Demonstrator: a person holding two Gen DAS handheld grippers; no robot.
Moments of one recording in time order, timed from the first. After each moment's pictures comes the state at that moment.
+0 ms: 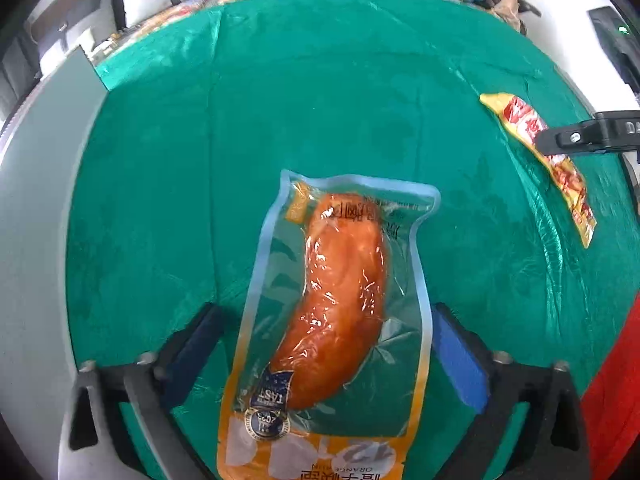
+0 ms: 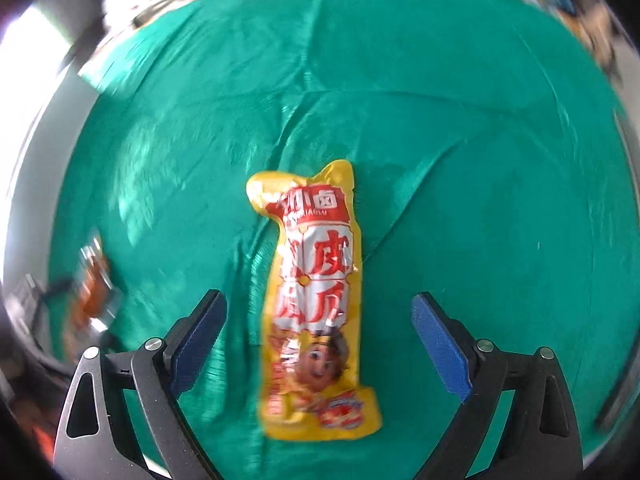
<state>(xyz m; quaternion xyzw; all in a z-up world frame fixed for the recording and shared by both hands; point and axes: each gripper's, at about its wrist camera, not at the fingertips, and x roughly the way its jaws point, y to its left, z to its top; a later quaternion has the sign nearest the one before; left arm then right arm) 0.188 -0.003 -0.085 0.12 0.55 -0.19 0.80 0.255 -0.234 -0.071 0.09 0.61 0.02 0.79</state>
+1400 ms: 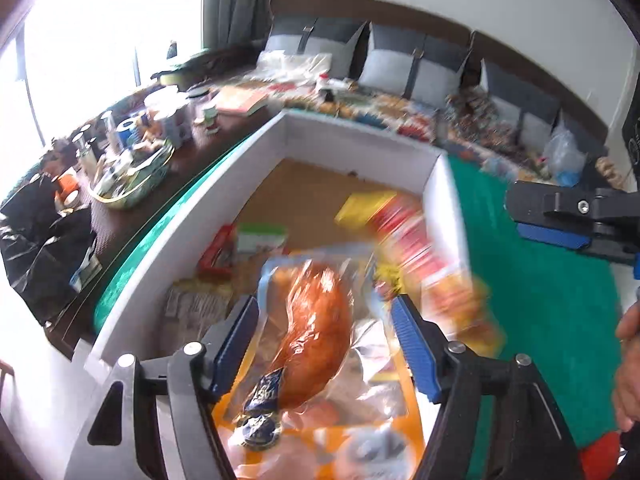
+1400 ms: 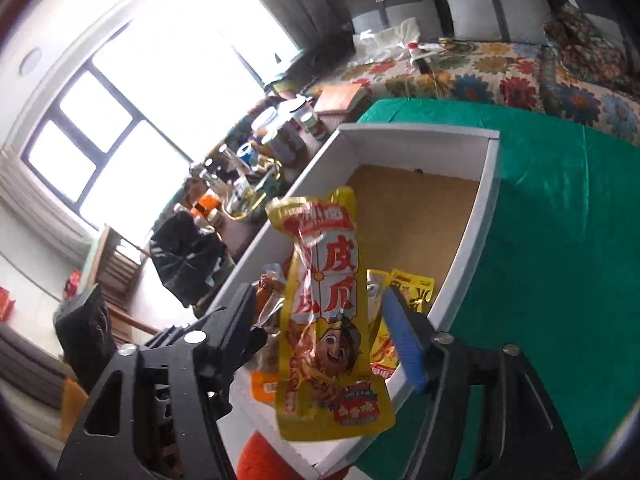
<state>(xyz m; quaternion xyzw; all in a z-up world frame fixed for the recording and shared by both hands) 0.166 0.337 0.067 -0.09 0.42 0.06 0.90 0.250 0.180 0.101 0.09 0.46 0.36 0.81</state>
